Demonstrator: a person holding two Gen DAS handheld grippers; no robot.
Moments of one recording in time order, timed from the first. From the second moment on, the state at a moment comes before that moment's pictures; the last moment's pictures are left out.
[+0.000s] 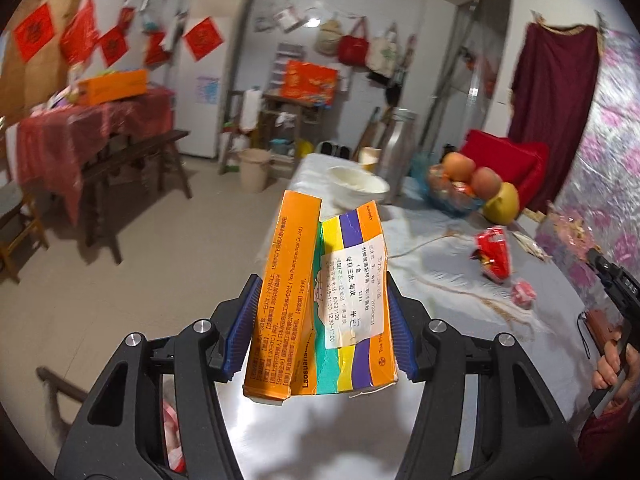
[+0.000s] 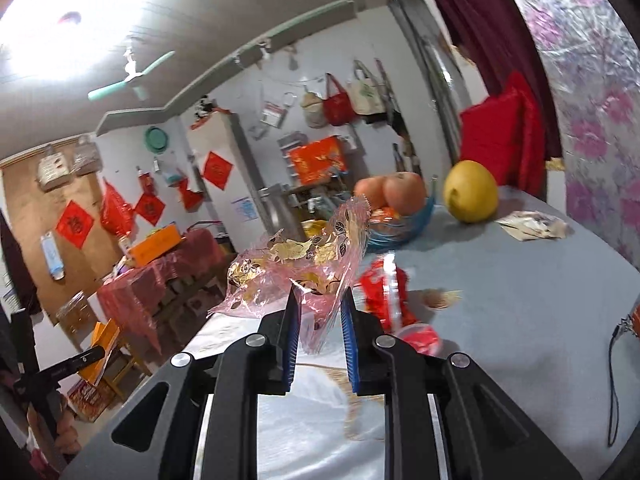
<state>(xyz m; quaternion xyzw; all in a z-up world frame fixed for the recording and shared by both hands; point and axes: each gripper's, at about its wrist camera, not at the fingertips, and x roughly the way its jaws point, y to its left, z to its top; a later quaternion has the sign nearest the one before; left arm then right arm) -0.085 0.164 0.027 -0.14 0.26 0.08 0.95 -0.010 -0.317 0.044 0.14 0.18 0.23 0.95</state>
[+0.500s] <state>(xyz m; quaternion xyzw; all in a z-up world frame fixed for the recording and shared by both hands) -0.179 0.277 -0.023 -0.18 0.31 0.19 0.91 -0.047 -0.243 0.051 0.11 0.20 0.32 0.92</state>
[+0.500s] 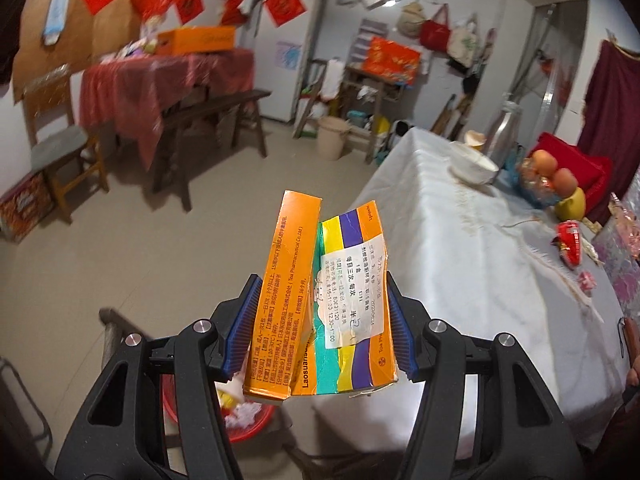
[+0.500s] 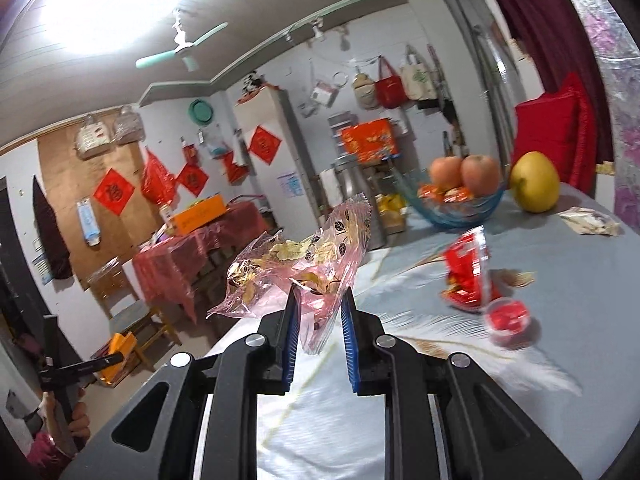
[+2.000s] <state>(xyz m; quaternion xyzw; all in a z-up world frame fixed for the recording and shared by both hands) -0.283 0.431 -0.107 -0.24 0.36 0.38 0.82 -0.212 0.118 0.001 -0.19 0.35 0.57 0.72</state>
